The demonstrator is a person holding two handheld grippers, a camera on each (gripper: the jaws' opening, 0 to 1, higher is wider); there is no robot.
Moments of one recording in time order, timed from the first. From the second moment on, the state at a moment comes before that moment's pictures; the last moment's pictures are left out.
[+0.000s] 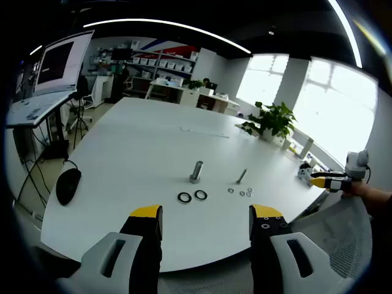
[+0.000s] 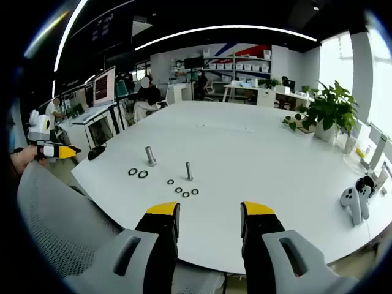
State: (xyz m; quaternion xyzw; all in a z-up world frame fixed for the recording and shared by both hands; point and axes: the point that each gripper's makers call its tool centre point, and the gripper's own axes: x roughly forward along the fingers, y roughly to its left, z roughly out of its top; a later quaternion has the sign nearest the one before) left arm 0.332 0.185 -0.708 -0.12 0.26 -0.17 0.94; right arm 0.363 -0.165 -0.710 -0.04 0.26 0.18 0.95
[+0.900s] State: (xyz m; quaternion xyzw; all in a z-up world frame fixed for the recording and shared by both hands) left arm 0.332 0.185 -0.708 -0.12 0.26 -0.17 0.94; right arm 0.362 -0.165 -0.711 -0.05 0.27 0.17 0.95
